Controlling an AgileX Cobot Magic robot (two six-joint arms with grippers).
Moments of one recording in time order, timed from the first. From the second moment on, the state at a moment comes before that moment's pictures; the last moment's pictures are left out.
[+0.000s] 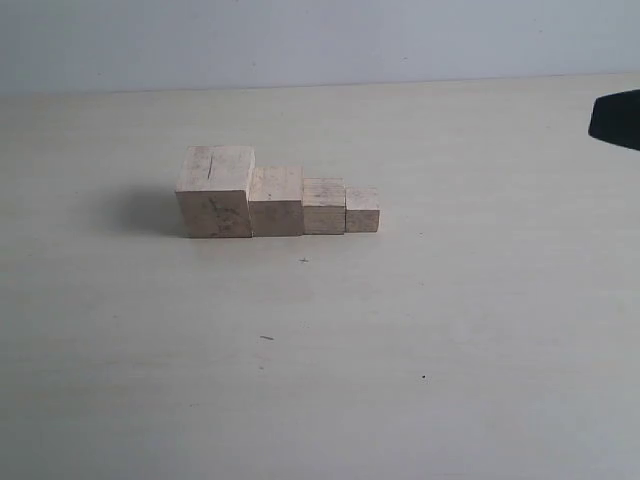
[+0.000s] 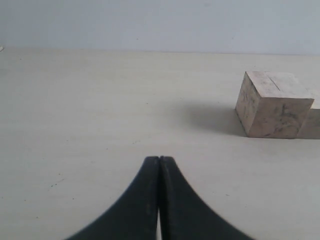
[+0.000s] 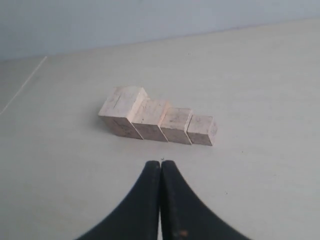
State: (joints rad) left arm -0.04 0.01 0.00 -0.08 0.37 0.05; right arm 0.45 0.70 -0.63 0.51 0.56 -0.11
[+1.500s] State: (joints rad) left arm -0.04 0.01 0.00 -0.08 0.37 0.05; right arm 0.19 0.32 -0.53 0.16 0.53 -0.10
